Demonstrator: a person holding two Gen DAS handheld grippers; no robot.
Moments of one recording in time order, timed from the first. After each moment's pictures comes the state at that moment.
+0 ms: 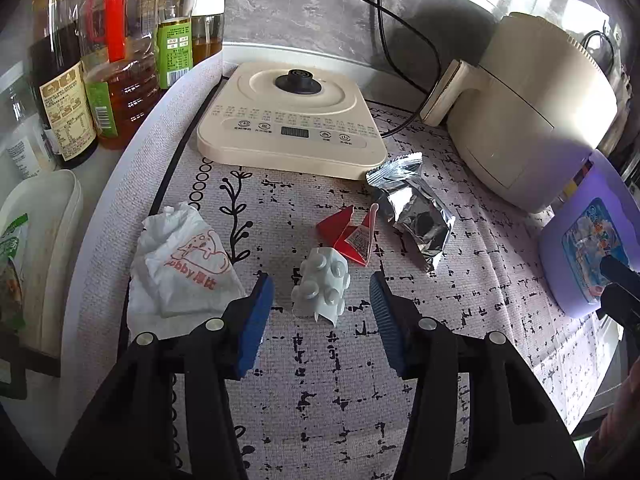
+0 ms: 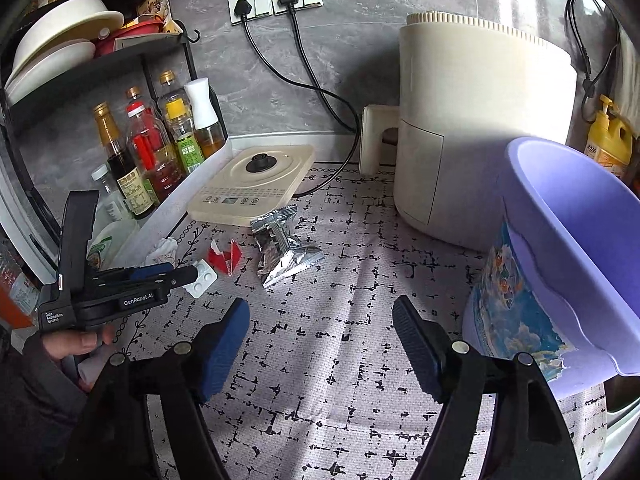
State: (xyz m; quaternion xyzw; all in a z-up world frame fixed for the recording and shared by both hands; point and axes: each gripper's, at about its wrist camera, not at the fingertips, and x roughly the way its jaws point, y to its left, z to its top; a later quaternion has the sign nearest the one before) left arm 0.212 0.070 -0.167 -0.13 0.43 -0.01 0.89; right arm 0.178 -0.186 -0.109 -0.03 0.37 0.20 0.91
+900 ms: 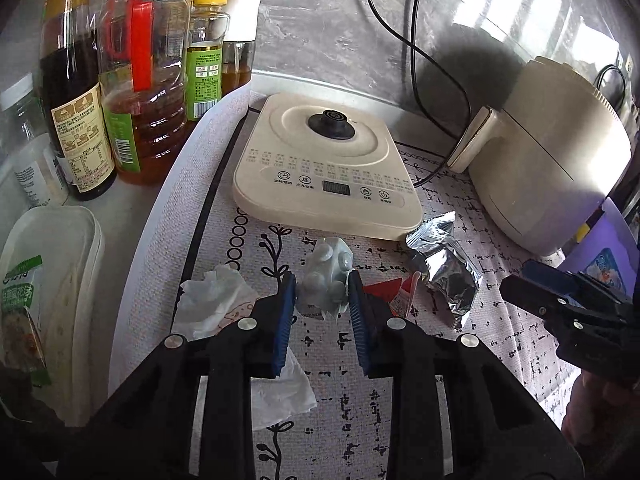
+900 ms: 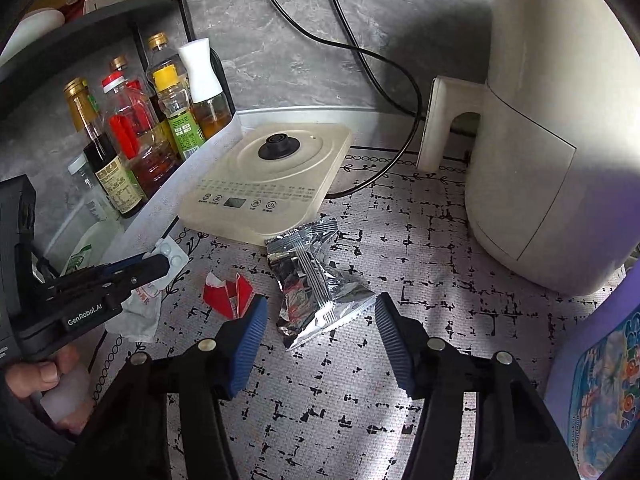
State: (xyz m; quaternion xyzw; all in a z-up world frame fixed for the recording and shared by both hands) left arm 0.234 0.107 -0.152 -0.14 0.39 0.01 0.91; right arm 0.260 -0.107 -0.149 -0.05 0.41 0.23 0.88
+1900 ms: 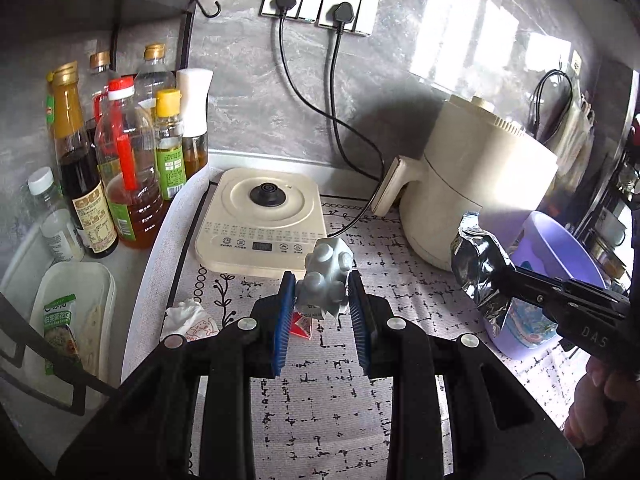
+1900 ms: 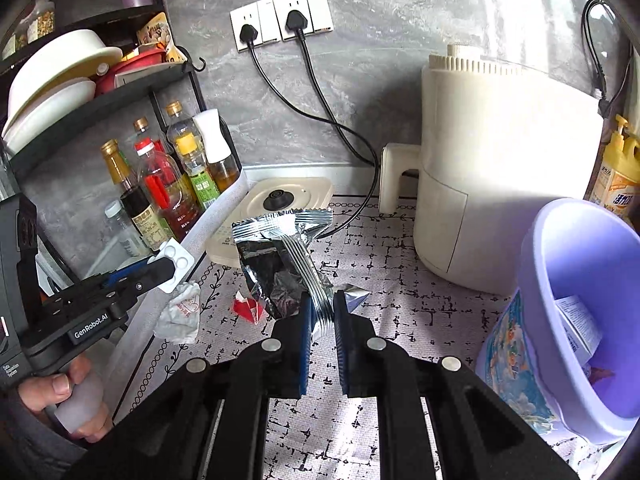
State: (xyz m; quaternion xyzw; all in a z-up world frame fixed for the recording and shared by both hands) left arm 0.176 0.044 -0.056 -0.11 0.31 -0.01 0.95; right arm 0.198 -0.173 -0.058 -0.01 0.35 0.22 0.91
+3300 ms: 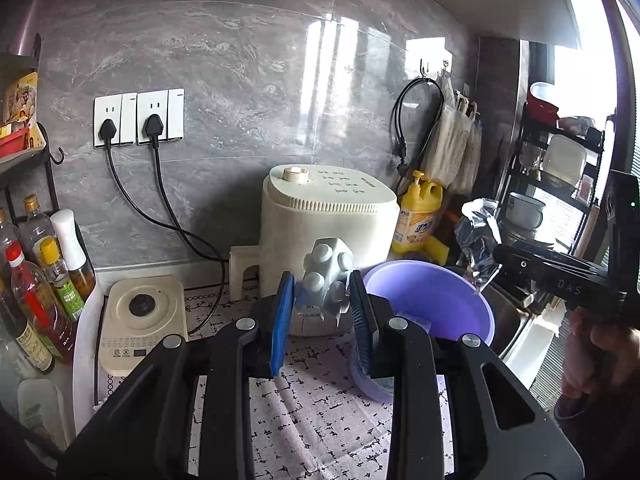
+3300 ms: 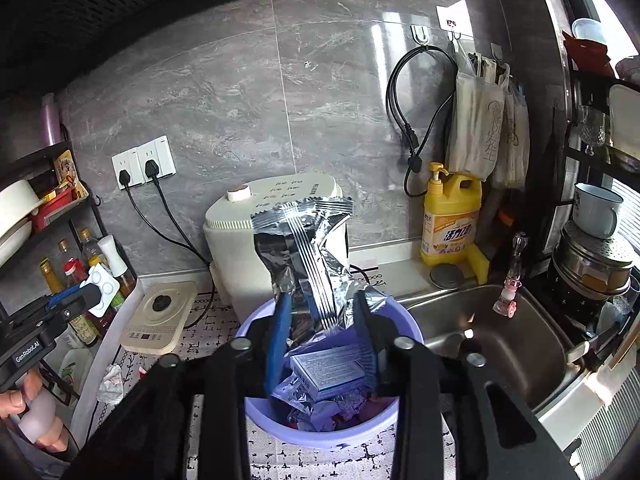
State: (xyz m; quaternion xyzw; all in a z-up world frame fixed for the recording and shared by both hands) left arm 0.177 -0.104 0.053 -0.03 0.22 -0.17 0.96; right arm 0.158 -0.371 0.047 0.05 0.24 0.03 0.97
